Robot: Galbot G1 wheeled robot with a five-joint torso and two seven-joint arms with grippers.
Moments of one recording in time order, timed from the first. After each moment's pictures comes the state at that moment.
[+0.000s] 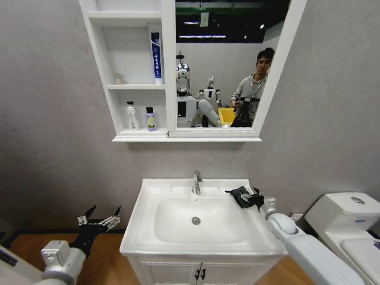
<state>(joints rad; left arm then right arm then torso) 1.83 -1.19 -0.91 -2.44 -0.52 0.36 -0.05 -1.12 0.77 0.38 1.64 0.58 -0.12 0.23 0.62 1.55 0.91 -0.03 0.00</state>
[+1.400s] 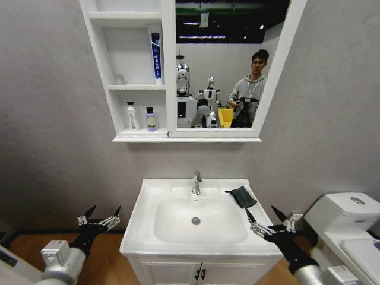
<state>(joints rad) 1.83 -1.19 -0.91 -2.44 -0.52 0.36 -0.05 -2.10 1.18 0.86 2.50 0.49 0.04 0.07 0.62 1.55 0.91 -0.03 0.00</state>
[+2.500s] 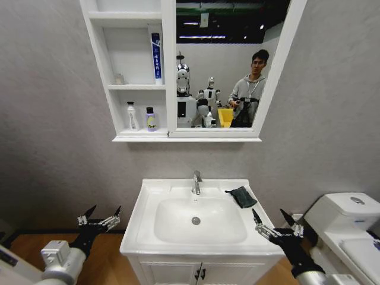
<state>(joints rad) 1.83 -1.19 -0.91 -2.44 -0.52 0.36 -0.05 -2.10 1.24 0.85 2.50 0.45 0.04 0.09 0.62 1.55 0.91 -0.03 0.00</state>
